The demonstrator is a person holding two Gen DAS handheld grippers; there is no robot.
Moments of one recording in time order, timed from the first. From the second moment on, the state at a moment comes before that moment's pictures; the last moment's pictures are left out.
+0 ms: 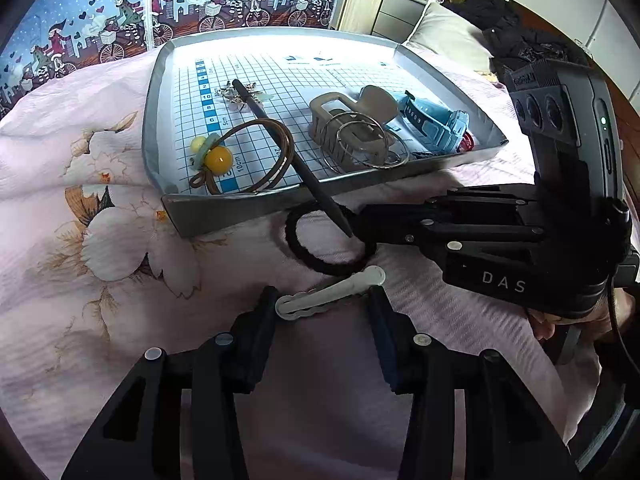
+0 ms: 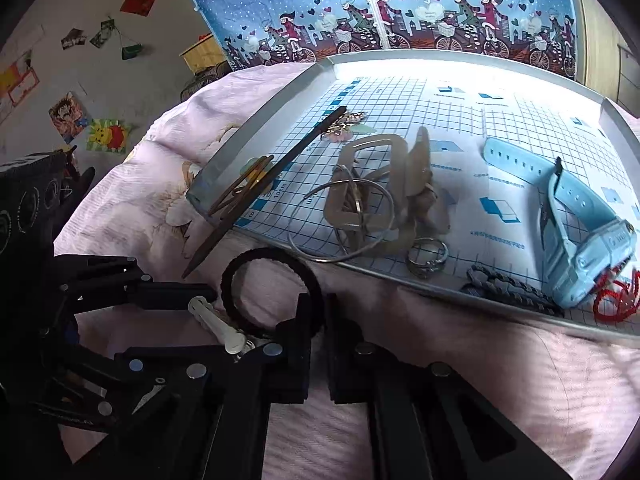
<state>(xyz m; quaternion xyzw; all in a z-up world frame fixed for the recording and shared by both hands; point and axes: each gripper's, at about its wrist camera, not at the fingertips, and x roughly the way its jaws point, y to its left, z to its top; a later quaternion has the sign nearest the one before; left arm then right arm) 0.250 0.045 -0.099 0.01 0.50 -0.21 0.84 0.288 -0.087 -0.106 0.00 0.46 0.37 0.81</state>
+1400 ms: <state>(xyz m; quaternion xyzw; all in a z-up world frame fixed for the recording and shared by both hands) 0.237 0.005 -0.106 0.10 0.49 -0.25 0.83 0.270 -0.143 -0.119 0.06 0.47 0.33 0.81</state>
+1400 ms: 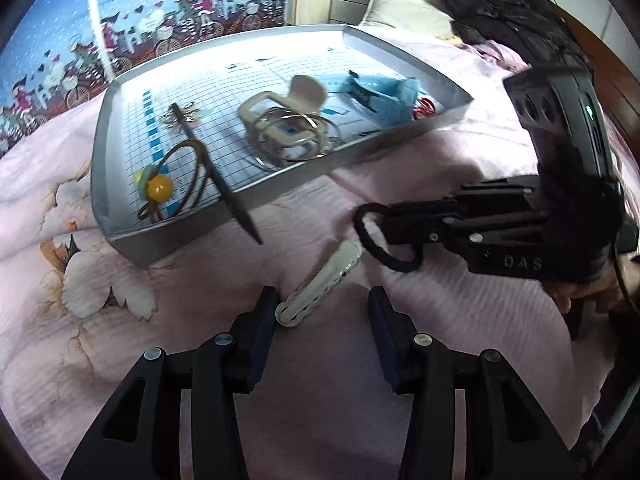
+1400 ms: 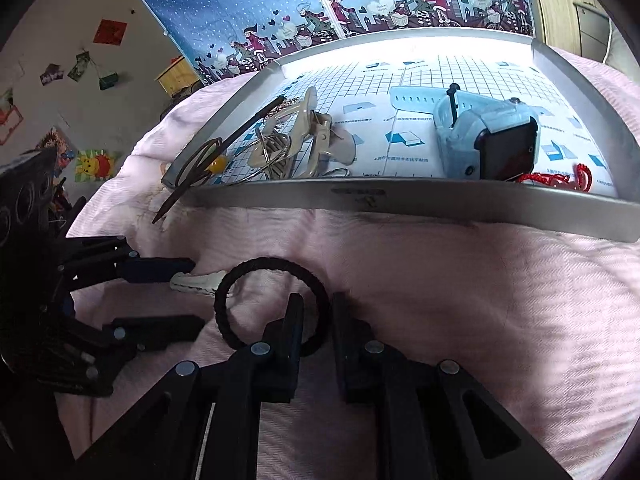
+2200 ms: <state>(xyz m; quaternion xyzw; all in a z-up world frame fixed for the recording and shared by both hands) 0.234 -0.008 -0.108 0.14 0.47 -0.23 0.84 0.245 -0.158 -0.115 0.10 0.44 0.32 0.84</state>
